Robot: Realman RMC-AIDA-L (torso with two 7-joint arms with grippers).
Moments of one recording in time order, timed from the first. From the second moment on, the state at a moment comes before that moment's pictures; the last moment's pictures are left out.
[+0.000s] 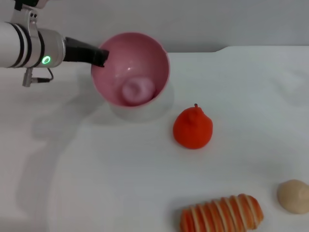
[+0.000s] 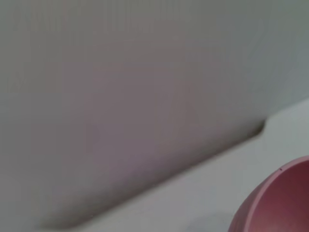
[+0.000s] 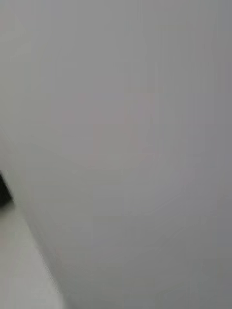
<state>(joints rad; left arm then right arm) -0.60 -2.06 1.33 1.14 2.40 0.91 -2.50 0.31 2.03 -0.96 -0.74 -0.80 -1.54 0.73</state>
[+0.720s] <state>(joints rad) -0.22 -2.06 2.02 1.27 2.38 -0.24 -2.30 0.30 2.07 -0.73 -0.39 -0.35 -1.62 0.42</state>
